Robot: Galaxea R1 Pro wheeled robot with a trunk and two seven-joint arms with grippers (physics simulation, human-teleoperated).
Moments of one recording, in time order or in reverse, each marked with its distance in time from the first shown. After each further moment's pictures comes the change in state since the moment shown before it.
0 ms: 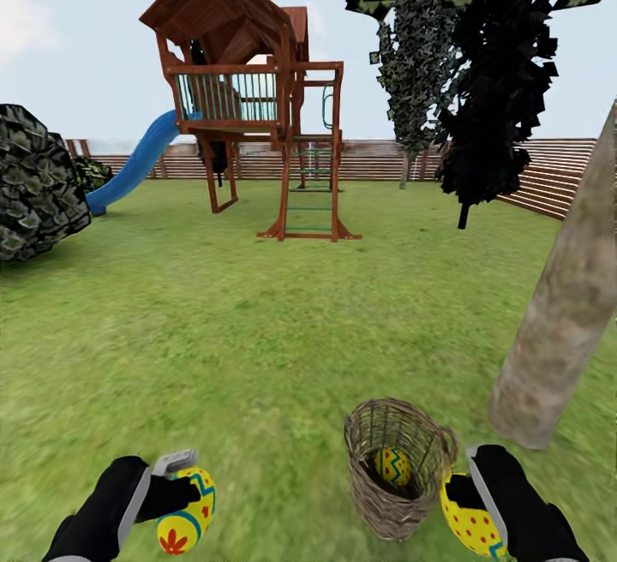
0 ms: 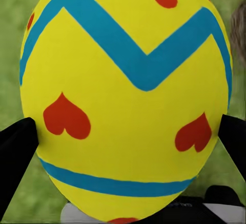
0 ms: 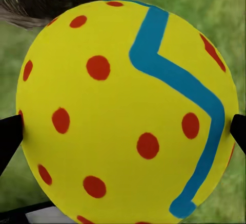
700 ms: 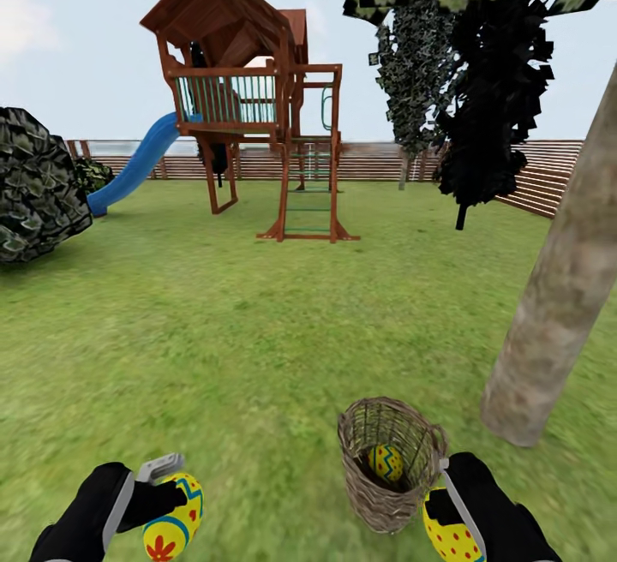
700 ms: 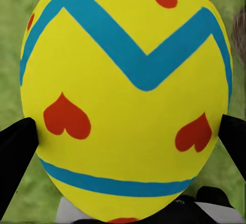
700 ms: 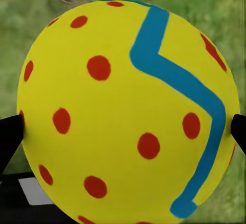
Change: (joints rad) left arm 0.001 0.029 0.076 0.026 0.004 -0.005 -0.002; right arm 0.000 0.029 0.159 0.059 -0.001 0.013 -0.001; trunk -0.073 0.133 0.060
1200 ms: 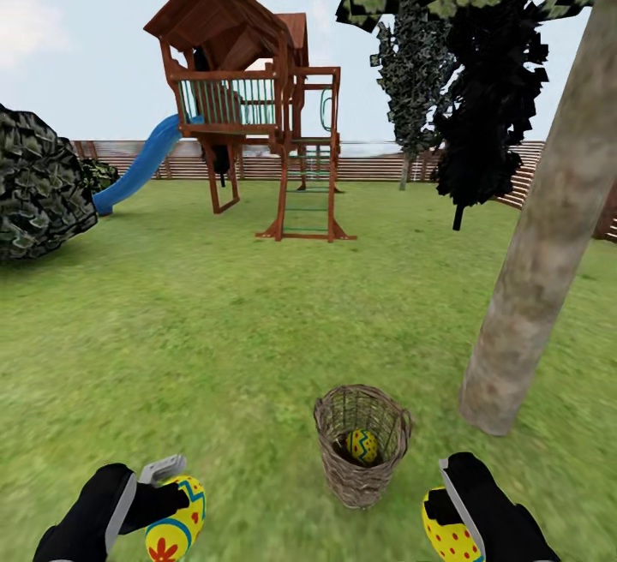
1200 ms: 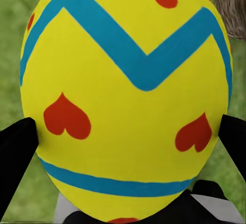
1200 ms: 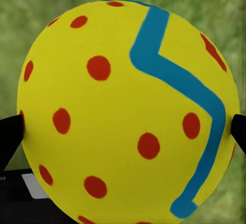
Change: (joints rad) left arm 0.000 -0.007 -0.003 0.008 -0.003 0.000 -0.001; right arm 0.000 0.002 0.000 0.000 -0.001 0.000 0.000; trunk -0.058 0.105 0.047
